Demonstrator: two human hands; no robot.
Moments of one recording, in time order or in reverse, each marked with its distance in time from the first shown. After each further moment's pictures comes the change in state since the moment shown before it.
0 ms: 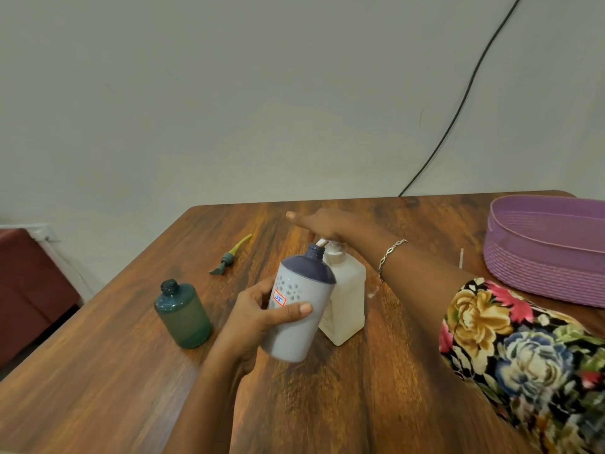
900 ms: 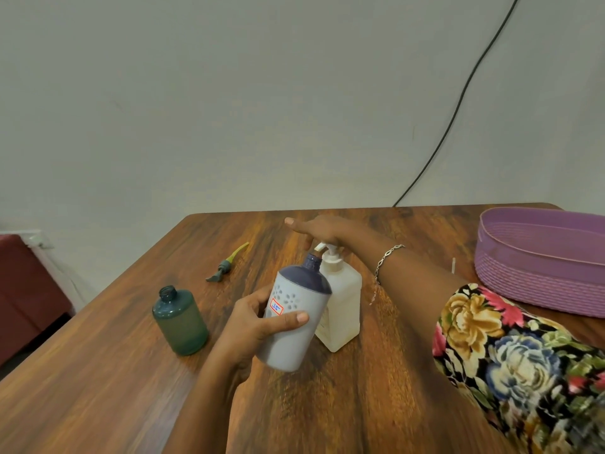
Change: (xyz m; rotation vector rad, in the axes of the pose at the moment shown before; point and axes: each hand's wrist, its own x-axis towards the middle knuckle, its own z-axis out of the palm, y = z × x) left_hand -0.003 0.004 -0.005 0.049 0.009 0.016; right_hand -0.017 -0.011 -0.013 0.073 -0.025 0.024
